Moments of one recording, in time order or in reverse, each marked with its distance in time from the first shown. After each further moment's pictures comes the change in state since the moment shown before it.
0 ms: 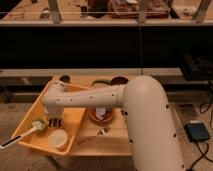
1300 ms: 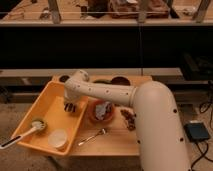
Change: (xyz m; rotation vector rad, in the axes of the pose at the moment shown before) arm 0.078 0.106 -0.008 0.003 0.078 0.235
